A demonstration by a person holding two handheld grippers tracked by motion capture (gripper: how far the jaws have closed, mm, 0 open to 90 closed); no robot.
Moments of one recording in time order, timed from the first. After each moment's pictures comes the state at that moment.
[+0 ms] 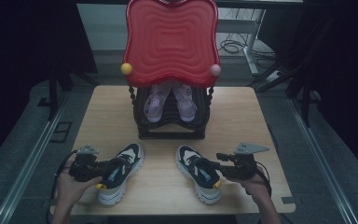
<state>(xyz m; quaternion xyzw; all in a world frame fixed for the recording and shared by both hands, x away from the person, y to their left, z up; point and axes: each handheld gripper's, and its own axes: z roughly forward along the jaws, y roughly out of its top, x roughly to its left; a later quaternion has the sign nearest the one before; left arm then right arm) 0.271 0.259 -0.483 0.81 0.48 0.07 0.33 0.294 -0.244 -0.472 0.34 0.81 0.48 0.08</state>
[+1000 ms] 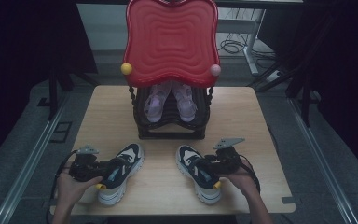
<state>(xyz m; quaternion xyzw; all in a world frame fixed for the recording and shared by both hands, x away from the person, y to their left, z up) 0.271 0.259 -0.482 0.81 0.48 0.07 0.33 0.316 -0.203 -0.477 0.34 0.86 0.38 0.06</state>
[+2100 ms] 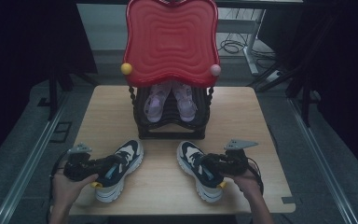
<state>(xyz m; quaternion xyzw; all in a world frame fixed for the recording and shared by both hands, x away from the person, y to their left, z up) 0.265 0.270 -0.471 0.77 0.50 0.08 0.38 0.306 -0.225 -0.474 0.36 0.81 0.45 0.07</state>
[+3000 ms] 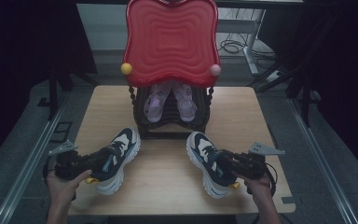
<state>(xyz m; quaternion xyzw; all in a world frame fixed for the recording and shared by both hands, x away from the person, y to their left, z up) 0.255 0.288 -0.458 0.71 0.51 0.09 0.48 0.289 -0.274 -0.469 0.37 0.73 0.57 0.09</state>
